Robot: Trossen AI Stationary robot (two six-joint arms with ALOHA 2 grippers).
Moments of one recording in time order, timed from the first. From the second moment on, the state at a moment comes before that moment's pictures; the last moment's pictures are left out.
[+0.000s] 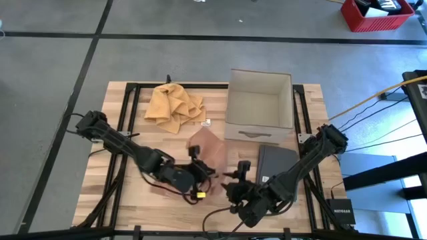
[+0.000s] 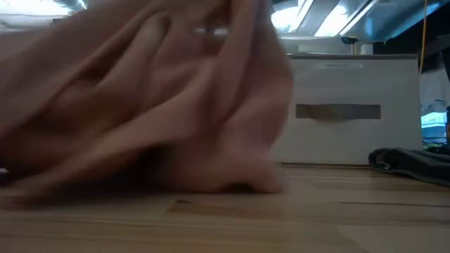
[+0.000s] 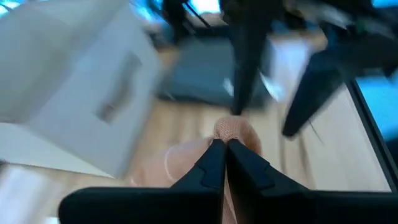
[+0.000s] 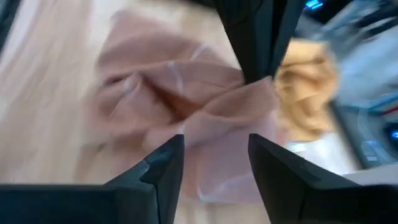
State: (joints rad) left arm -0.52 1.68 1.48 -0.46 -0.62 -0.24; right arm 0.69 1.85 1.64 -0.82 0.86 0.41
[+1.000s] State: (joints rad) left arm -0.67 1.57 1.50 -0.56 -0.92 -0.21; right arm 0.62 1.85 1.69 -0.87 0.77 0.41
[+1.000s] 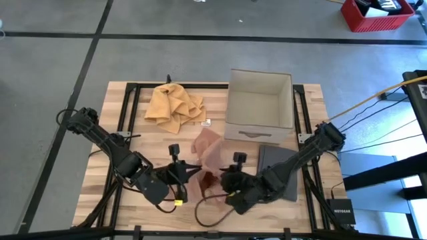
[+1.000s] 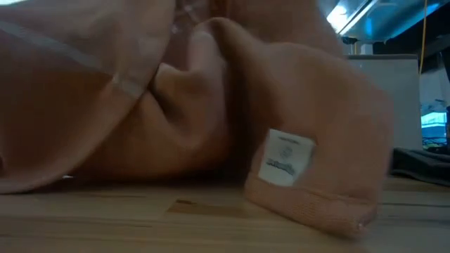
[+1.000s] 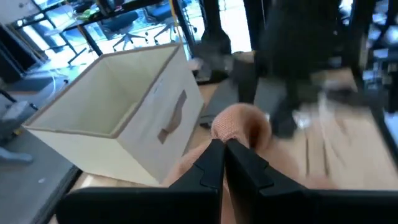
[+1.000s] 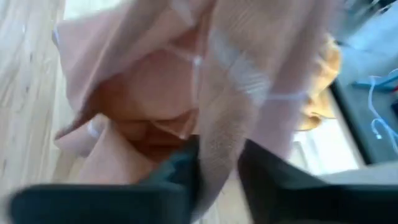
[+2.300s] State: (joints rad) left arm -0.67 1.76 1.48 -0.84 -0.57 -0.44; right arm 0.41 1.82 1.33 -0.08 0.00 0.31
